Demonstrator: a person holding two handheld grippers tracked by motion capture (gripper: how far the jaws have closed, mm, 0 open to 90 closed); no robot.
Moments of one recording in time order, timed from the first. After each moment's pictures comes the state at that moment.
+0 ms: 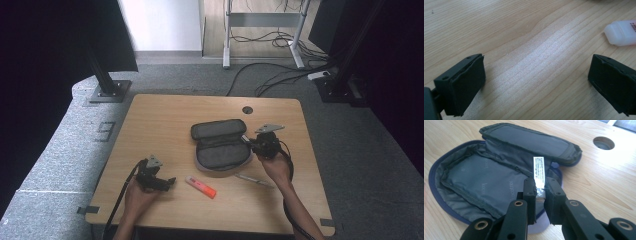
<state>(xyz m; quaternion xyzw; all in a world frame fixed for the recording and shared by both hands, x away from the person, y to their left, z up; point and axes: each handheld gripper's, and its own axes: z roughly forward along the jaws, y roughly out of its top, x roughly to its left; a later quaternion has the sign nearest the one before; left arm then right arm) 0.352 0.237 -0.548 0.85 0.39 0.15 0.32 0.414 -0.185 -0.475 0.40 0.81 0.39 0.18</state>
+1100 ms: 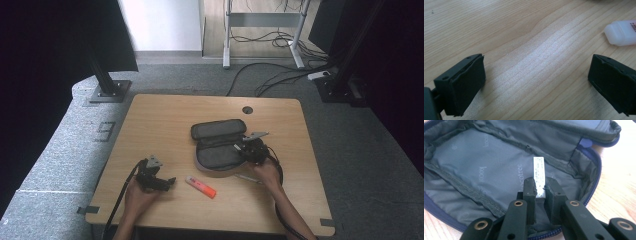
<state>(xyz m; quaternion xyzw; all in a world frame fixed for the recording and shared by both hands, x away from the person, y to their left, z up) 0.352 0.237 -0.548 0.85 0.39 0.15 0.32 0.422 -0.159 -0.520 0.39 0.84 0.35 0.15</state>
